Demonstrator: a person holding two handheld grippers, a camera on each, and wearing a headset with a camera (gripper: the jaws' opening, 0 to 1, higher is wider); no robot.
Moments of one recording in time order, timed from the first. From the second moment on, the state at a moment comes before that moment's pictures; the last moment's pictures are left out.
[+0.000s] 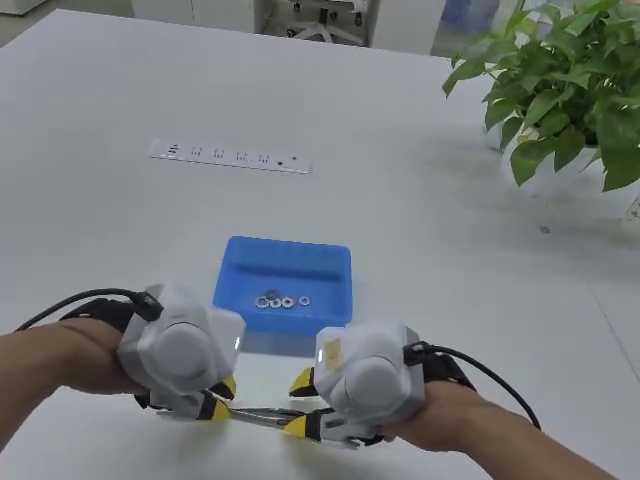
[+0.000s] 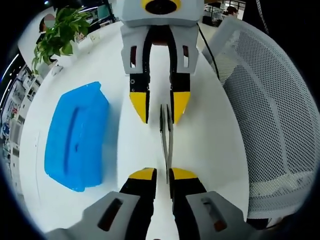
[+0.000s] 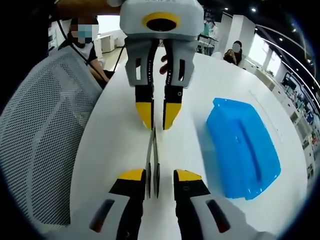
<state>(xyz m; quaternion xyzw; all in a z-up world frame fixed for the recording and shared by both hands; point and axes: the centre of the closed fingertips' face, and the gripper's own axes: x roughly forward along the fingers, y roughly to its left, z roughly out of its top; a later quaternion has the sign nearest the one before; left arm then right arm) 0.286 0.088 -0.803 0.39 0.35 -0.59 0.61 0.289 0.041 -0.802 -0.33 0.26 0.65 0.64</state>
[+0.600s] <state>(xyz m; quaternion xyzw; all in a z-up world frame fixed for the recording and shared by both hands) 0.293 0.100 -0.761 0.29 0.34 -0.56 0.70 0.318 0.011 -0.767 -0.28 0.26 0.59 0.71</state>
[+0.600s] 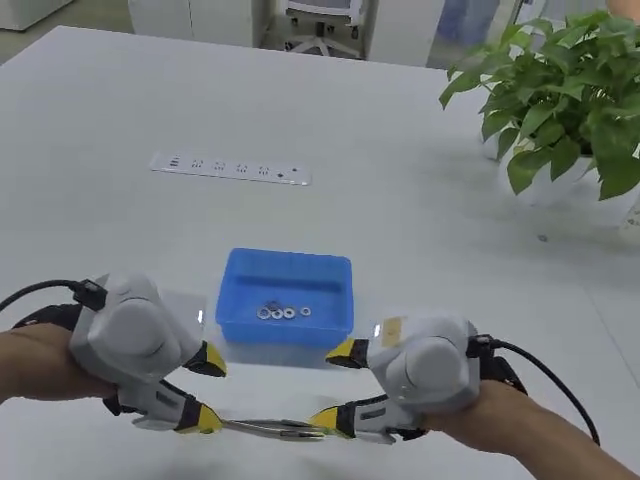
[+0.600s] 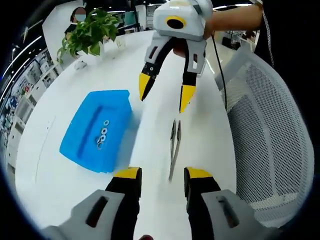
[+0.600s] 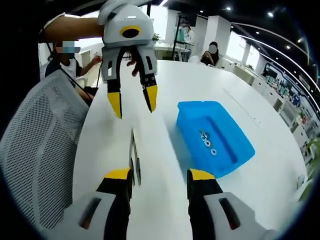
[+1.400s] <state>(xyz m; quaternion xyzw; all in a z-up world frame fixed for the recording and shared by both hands) 0.308 0.100 -0.714 0.20 0.27 -0.51 0.79 0.332 -0.056 -0.749 -0.19 0.27 0.52 0.79</state>
